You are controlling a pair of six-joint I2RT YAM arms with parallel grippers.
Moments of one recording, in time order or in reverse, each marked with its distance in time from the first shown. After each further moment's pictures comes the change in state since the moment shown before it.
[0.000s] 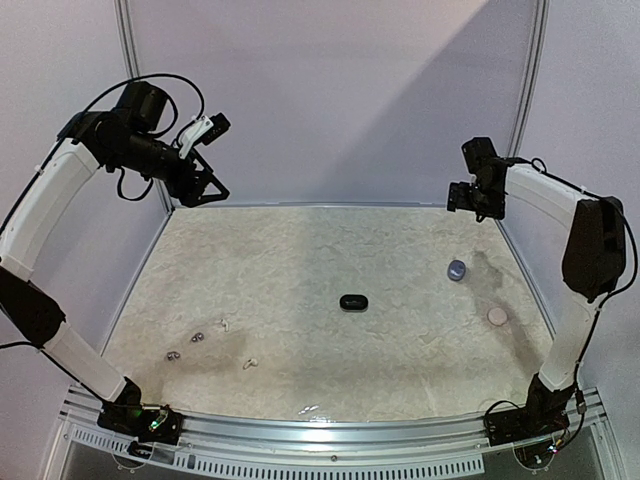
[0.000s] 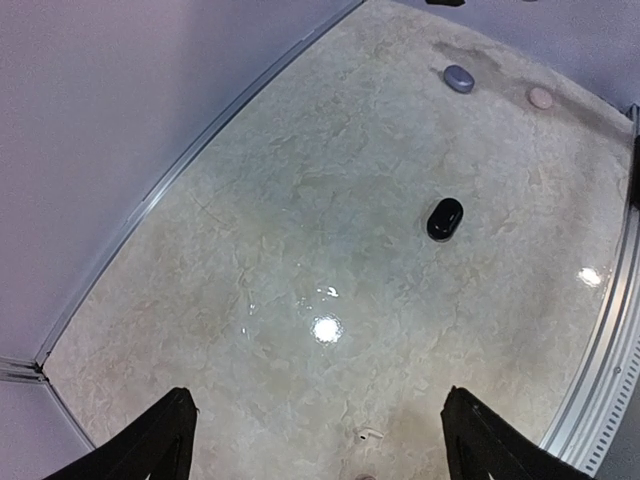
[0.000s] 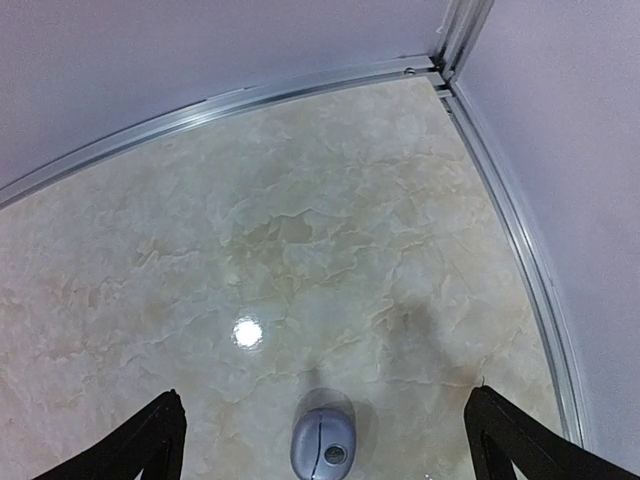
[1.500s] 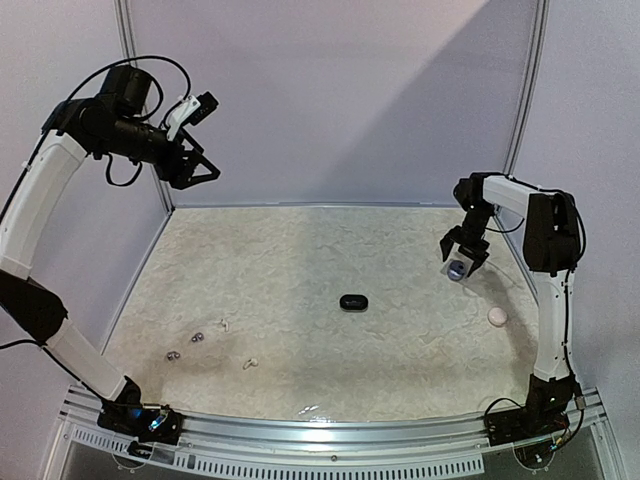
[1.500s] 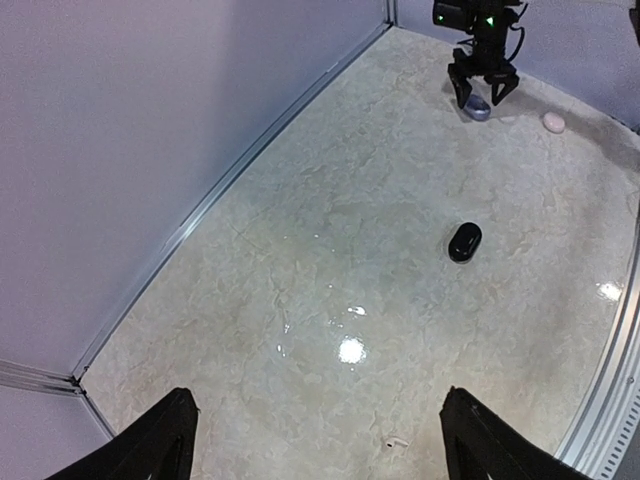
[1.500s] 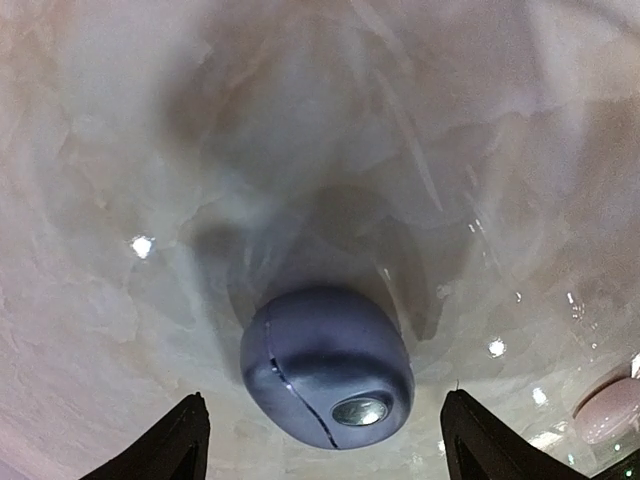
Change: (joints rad) left arm 0.039 0.021 0.142 -0.039 0.007 0.033; right arm -0.090 0.431 0.308 -0.551 -0.434 0.494
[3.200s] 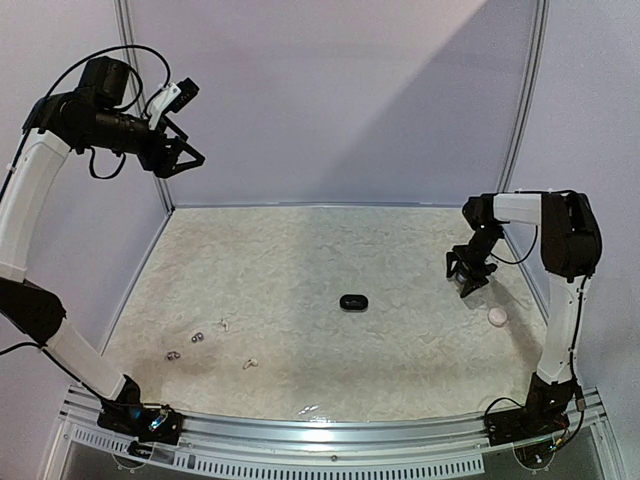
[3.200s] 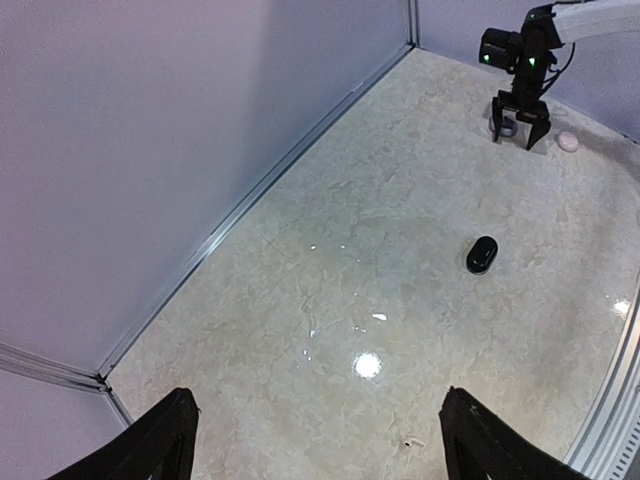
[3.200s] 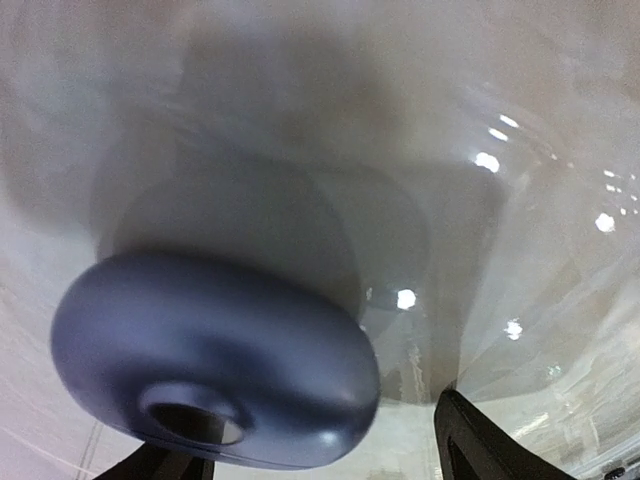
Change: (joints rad) left arm 0.073 -0.013 0.081 -0.037 0.031 0.022; right arm -0.017 -0.177 -0.399 0.228 -0.132 0.462
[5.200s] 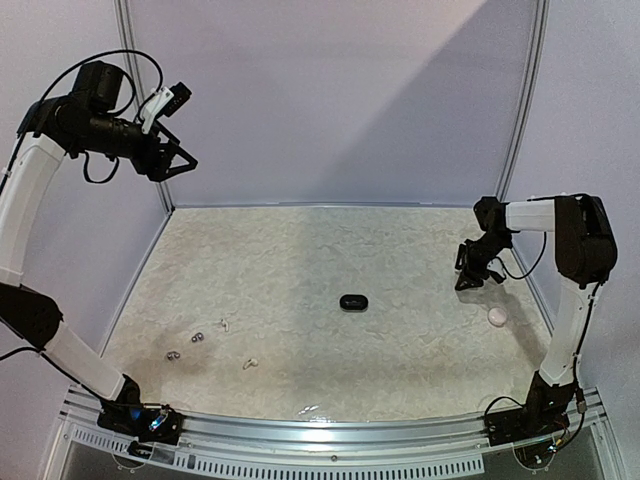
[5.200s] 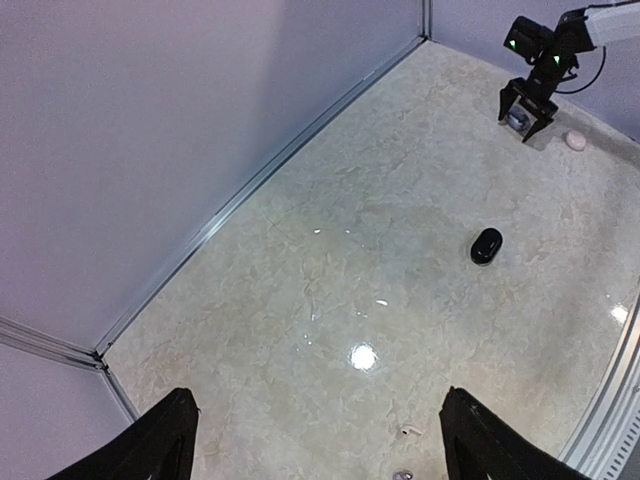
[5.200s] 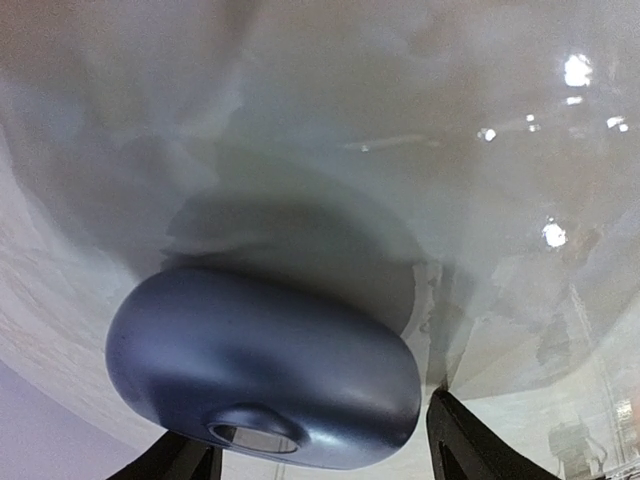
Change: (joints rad) left arm 0.035 -0.032 -0.042 -0.007 -0.005 -0.012; right arm -0.037 -0.120 -0.201 0.312 -0.027 0.520
